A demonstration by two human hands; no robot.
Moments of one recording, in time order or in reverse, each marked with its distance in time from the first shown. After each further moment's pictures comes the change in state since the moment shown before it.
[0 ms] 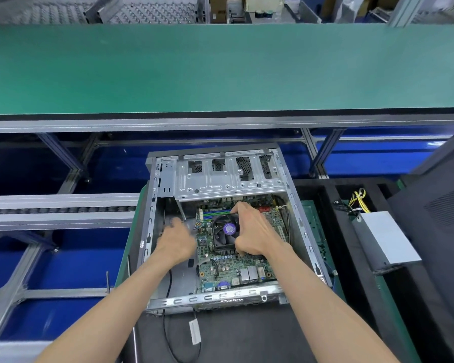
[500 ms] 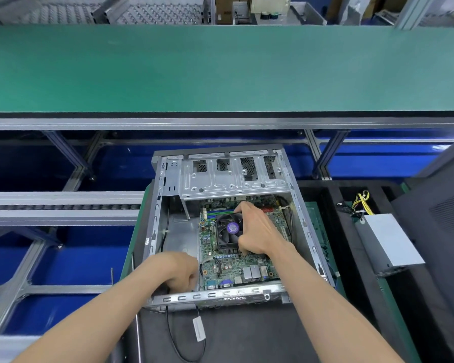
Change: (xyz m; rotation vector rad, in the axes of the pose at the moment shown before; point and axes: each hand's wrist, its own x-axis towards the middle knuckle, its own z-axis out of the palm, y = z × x) left_hand -0.026 -0.010 -0.004 0.585 -0.620 0.353; right_hand 0.002 -0.001 0.000 -0.012 -0.022 0.019
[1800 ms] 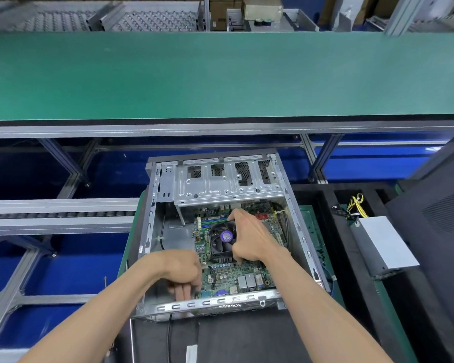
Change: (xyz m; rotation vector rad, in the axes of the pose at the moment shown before) left_hand -0.007 0.001 -0.016 -0.638 -0.060 0.069; right_hand 0.001 0.000 0.003 -0.031 -0.041 0.006
